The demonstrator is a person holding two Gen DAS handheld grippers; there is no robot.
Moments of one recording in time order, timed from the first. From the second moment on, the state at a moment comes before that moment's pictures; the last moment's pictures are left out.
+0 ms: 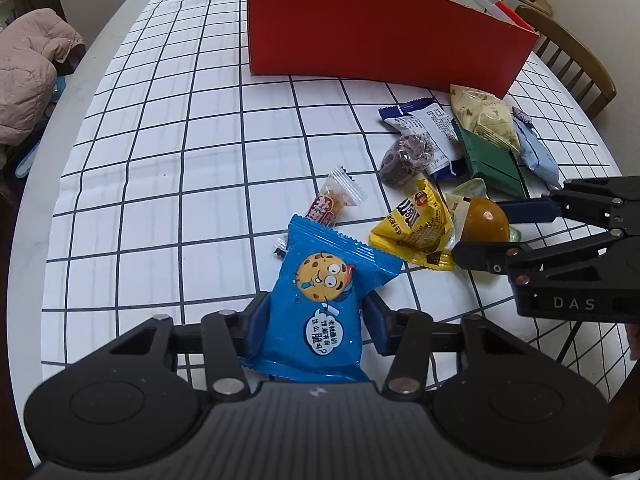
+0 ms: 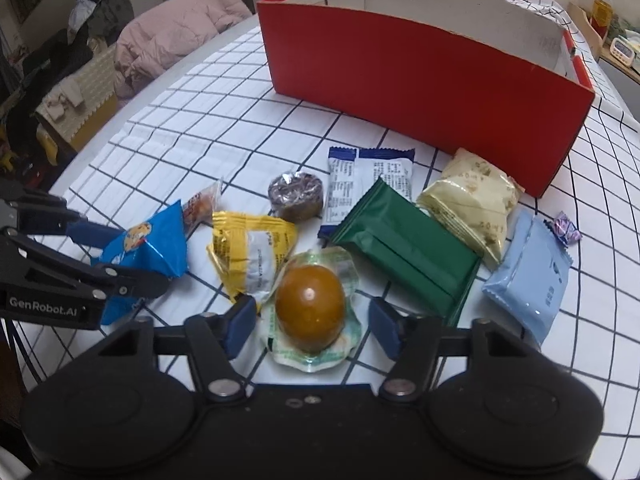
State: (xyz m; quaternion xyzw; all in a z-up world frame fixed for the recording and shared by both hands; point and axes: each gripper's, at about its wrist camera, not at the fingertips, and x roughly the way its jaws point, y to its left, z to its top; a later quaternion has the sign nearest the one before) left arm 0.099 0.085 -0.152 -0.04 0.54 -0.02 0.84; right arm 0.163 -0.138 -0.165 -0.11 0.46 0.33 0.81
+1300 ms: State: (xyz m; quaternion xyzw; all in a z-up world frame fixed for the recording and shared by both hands) left arm 0.086 0.090 -0.131 -0.11 0.53 0.00 0.84; right arm 0.167 -0.151 -0.162 -0.05 0.49 0.31 0.81
